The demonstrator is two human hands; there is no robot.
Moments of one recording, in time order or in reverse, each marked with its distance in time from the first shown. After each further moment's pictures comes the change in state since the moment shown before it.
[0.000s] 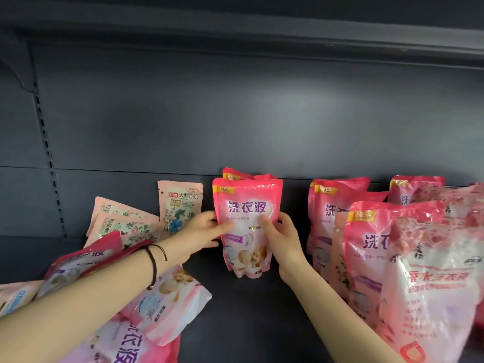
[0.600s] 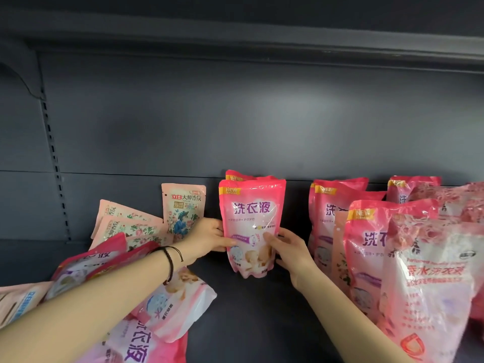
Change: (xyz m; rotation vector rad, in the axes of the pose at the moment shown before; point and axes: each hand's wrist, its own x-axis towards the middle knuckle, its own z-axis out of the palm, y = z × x) left_hand 0.013 -0.018 0.001 0.037 -0.055 0.037; right_hand -0.009 0.009 -0.016 -0.088 -0.028 0.155
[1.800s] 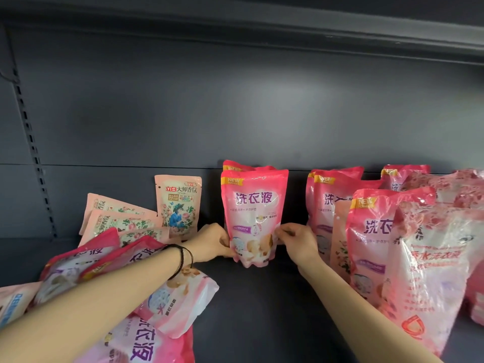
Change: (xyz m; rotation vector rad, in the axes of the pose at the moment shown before) left_hand 0.009 -0.022 0.005 0.660 -0.171 0.097; right_hand 0.025 0.022 -0.016 -0.445 0.248 -0.154
